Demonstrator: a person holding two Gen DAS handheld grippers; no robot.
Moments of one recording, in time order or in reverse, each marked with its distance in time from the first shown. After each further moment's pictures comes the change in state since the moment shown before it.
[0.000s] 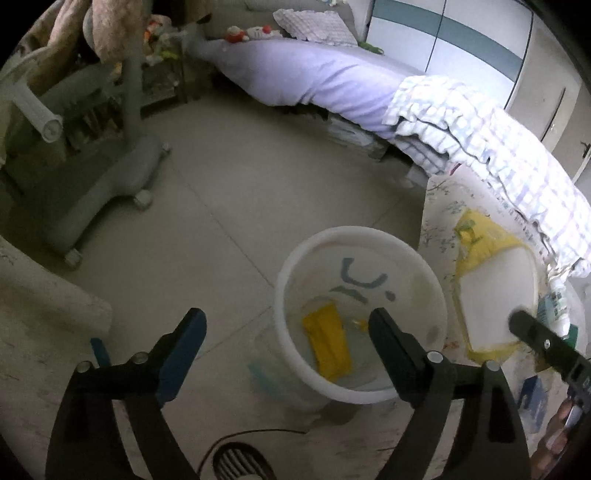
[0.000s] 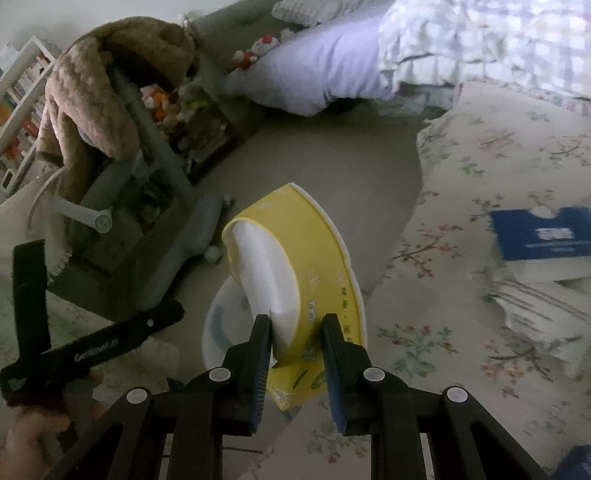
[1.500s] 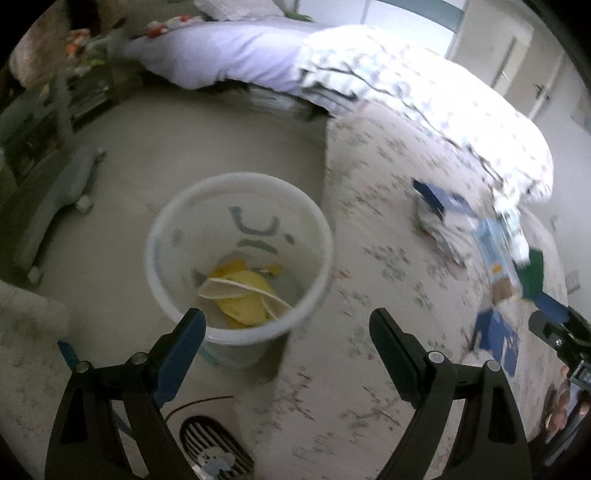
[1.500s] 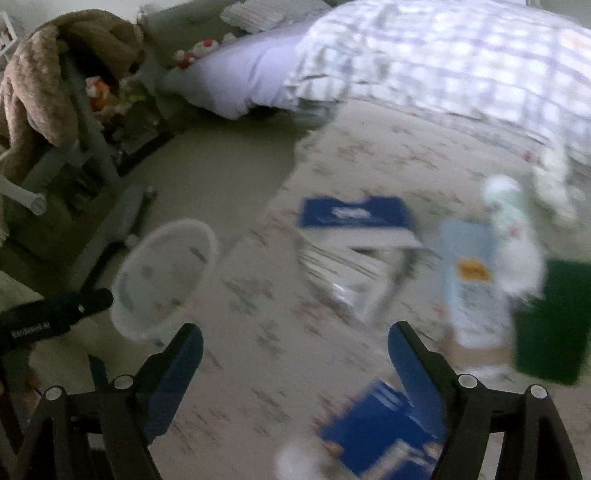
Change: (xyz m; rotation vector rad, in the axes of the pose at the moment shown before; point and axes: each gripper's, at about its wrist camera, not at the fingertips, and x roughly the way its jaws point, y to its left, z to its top) left arm -0.019 -0.106 -0.049 0.203 0.114 -0.157; right arm -0.105 -0.062 -0.034 -0.050 -0.009 -0.292
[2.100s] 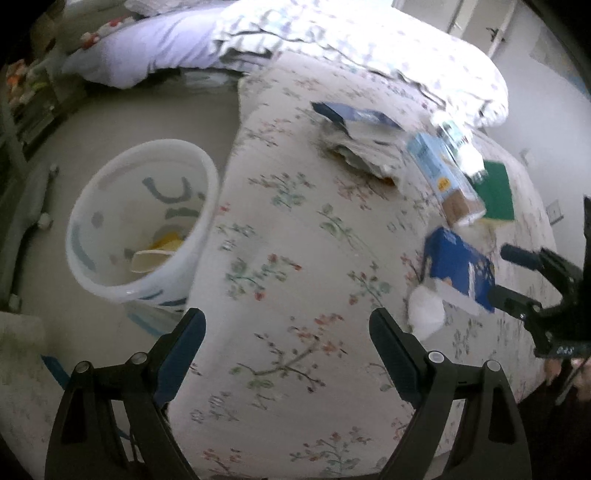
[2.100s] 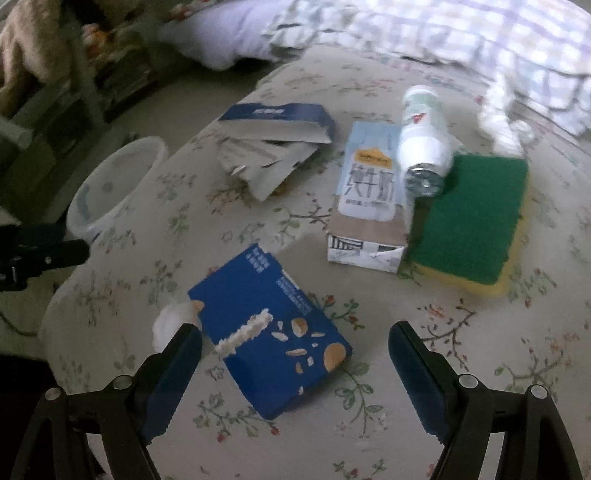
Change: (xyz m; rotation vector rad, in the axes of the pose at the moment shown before) left arm 0.014 -0.077 -0.042 0.183 0.101 -0.082; right arm -0.016 -0.060 -0.063 -0.120 0.108 -0.038
